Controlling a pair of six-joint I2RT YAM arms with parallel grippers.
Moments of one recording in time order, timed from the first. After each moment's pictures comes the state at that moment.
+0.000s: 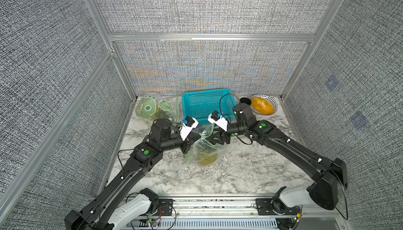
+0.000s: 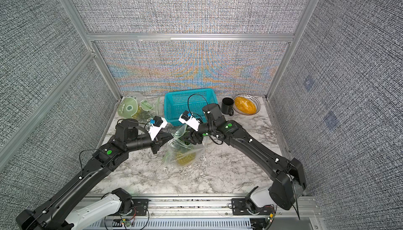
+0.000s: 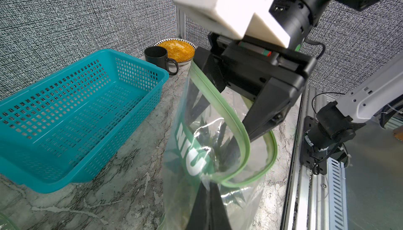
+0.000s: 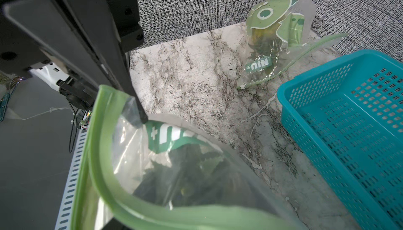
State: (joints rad) left arm -0.57 0.95 0.92 -0.41 0.54 0.10; right arm 0.67 1.44 1.27 -0.48 -0.61 -0.31
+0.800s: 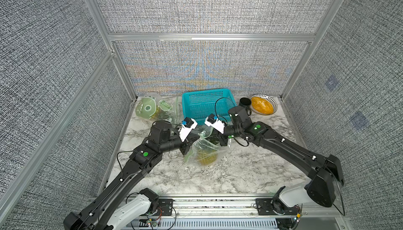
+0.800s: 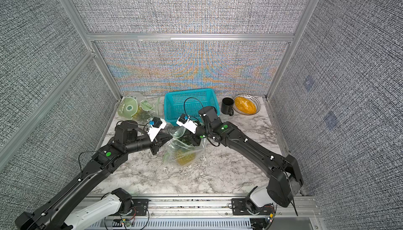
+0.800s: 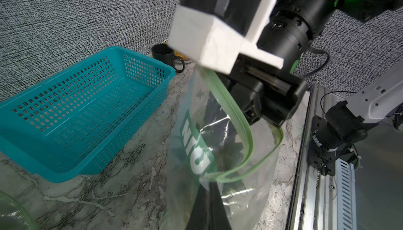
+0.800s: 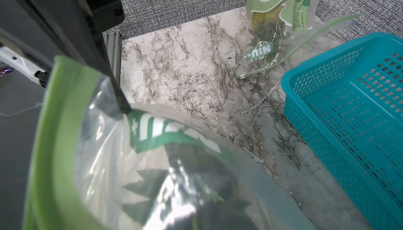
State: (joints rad) left arm -0.57 0.92 0.89 -0.41 0.47 0.10; right arm 0.70 1.45 1.24 -0.47 -0.56 -0.31
